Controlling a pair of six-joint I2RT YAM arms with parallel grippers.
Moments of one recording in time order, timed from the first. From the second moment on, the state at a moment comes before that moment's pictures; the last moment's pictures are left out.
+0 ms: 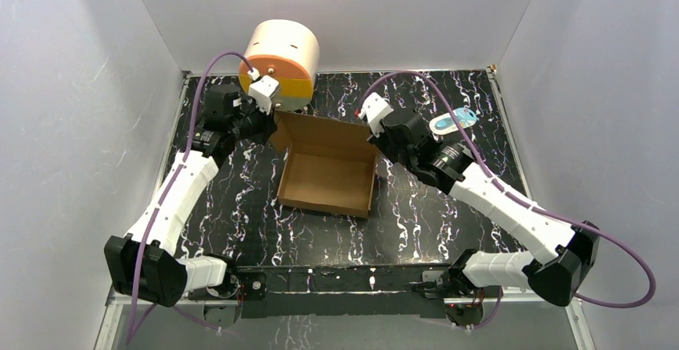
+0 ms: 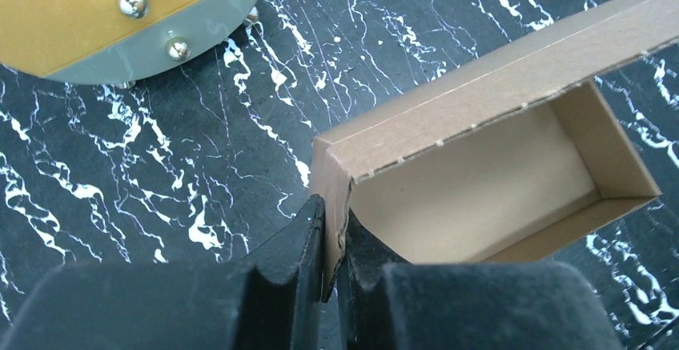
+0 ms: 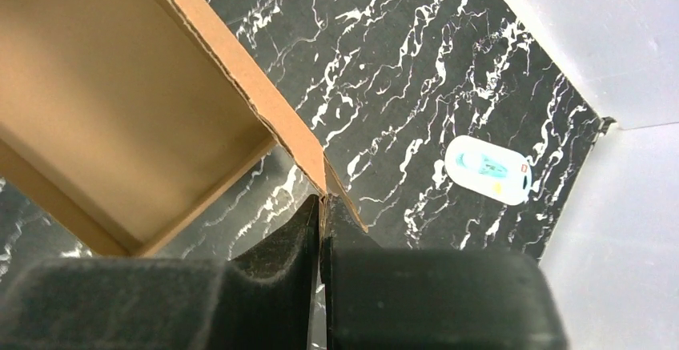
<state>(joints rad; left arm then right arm) -0.26 1.25 1.17 -0.51 0.31 0.25 0.84 1.19 1.19 -0.59 0.35 -0.27</state>
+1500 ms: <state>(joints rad) -0.32 1.18 1.16 -0.56 -0.03 -0.17 0.55 1.28 1.28 -0.53 -0.10 -0.28</state>
